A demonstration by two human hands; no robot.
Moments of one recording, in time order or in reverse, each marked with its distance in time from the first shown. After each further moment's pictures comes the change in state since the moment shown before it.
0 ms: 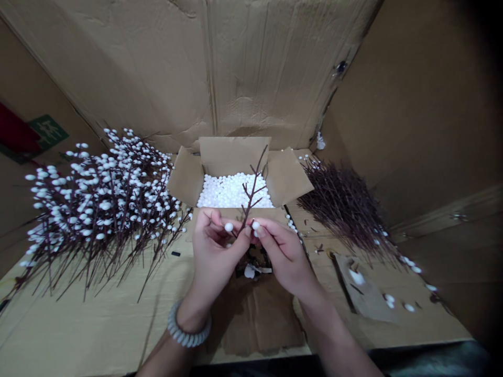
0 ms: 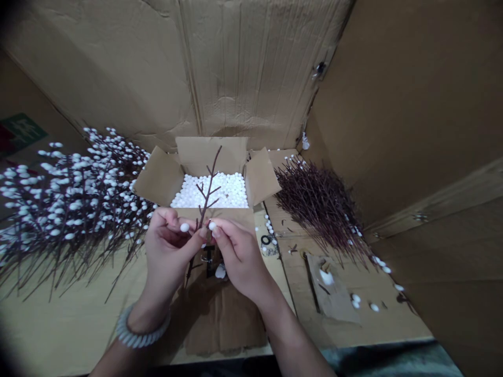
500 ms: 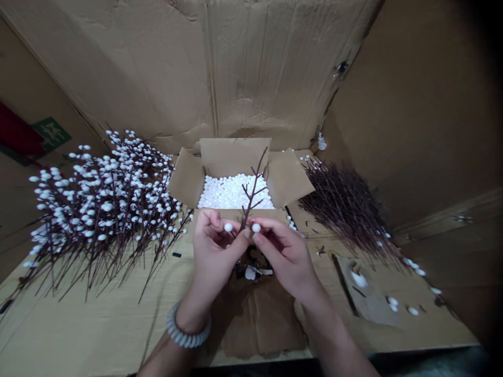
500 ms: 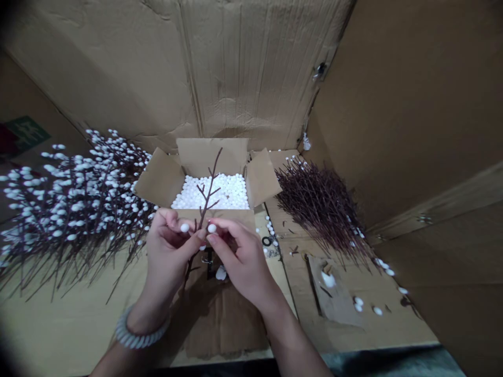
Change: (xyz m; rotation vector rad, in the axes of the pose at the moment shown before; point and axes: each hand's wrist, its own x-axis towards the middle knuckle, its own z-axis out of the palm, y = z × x) left_hand 0.002 -0.004 -0.002 -0.045 -0.005 -0.013; right_hand -0.002 0.002 -0.001 0.086 0.060 0.021
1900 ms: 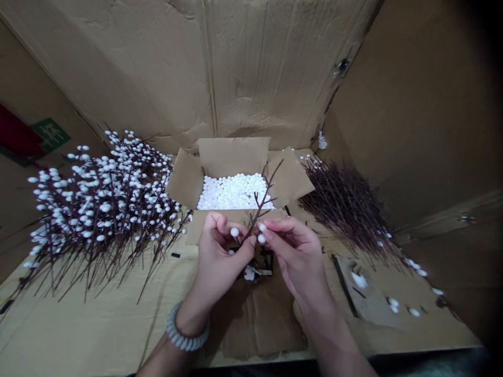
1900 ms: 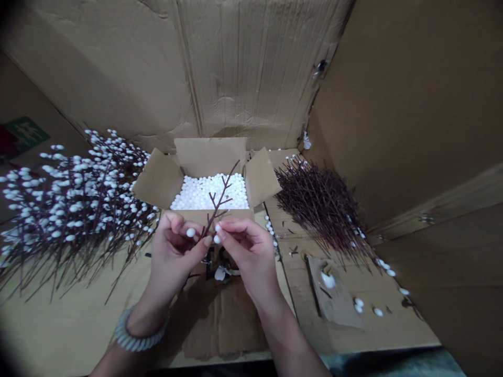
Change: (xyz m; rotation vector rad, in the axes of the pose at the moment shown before) left_hand -0.004 0.004 0.009 0.059 -0.075 -0.056; right_hand 0.000 -0.004 0.002 0.494 0.263 0.186
